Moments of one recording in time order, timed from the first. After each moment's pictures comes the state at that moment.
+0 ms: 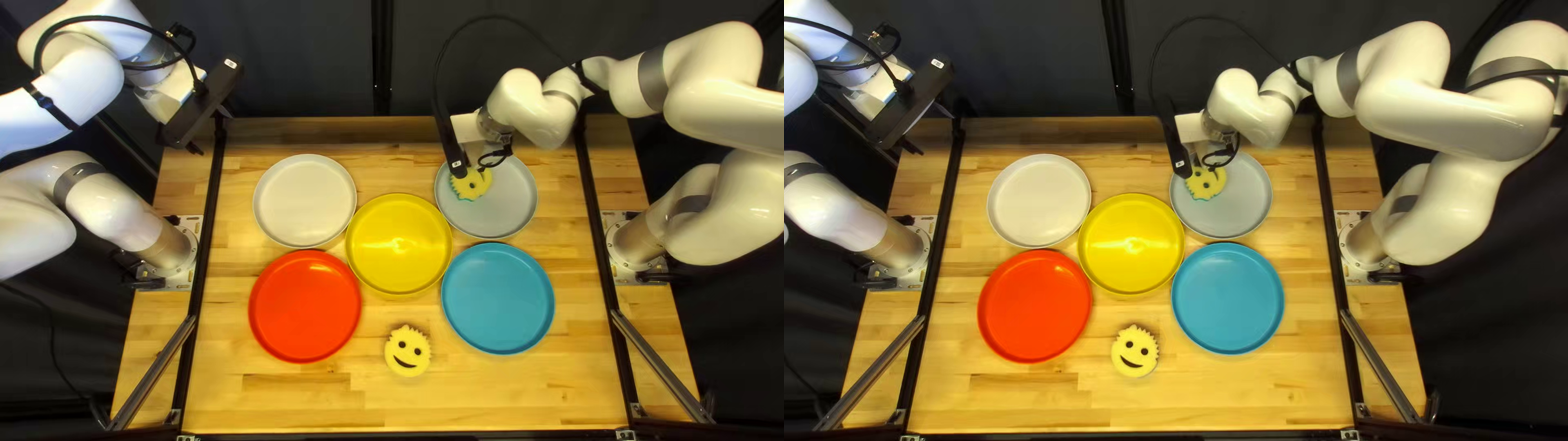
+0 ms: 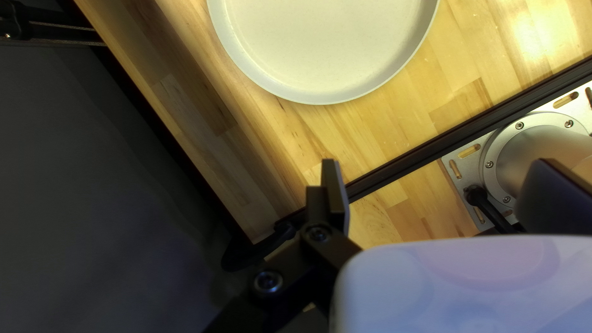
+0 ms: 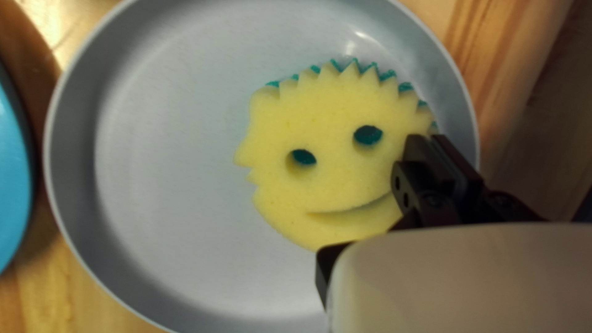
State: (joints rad) left arm 0.89 -1.05 -0.49 -0.18 1.46 1.49; right arm -0.37 0.00 -0.62 -0.07 0.53 -0.54
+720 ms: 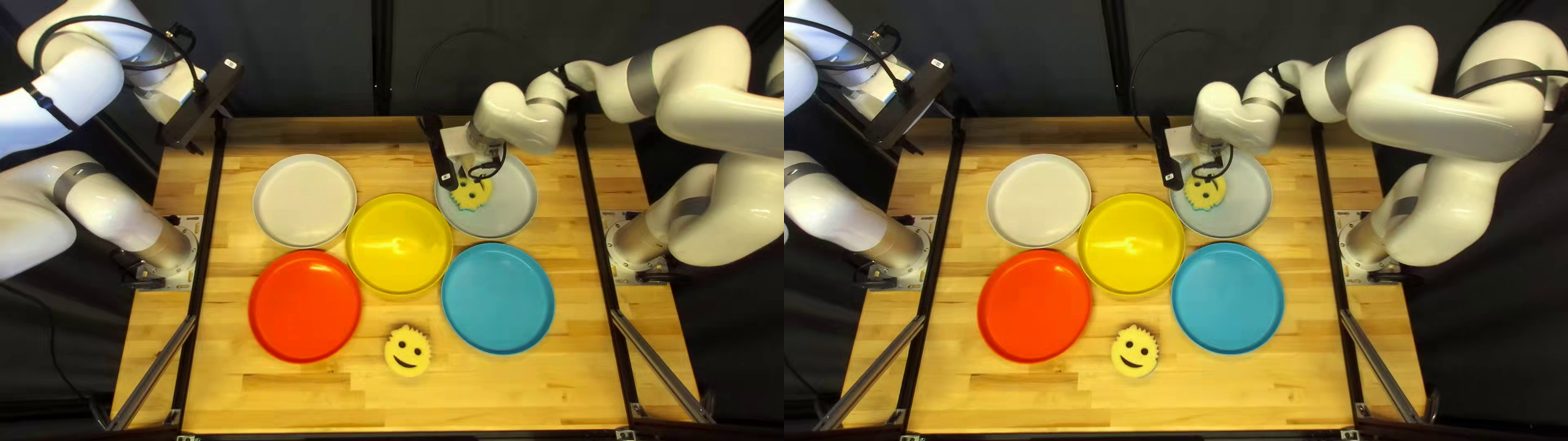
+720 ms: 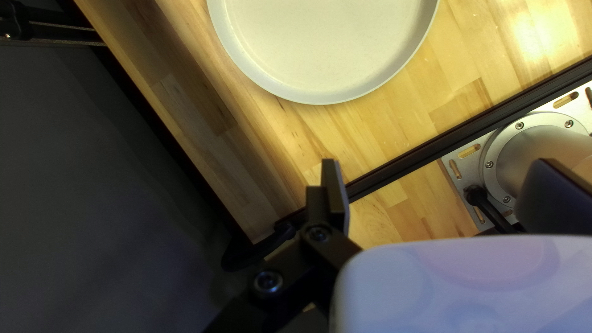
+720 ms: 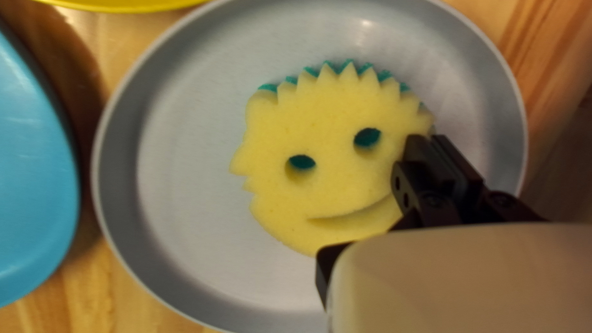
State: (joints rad) left arm 0.89 -1.05 -0.49 -0.18 1.46 1.49; right arm -0.50 0.05 -0.66 -0.04 0.51 -0.67
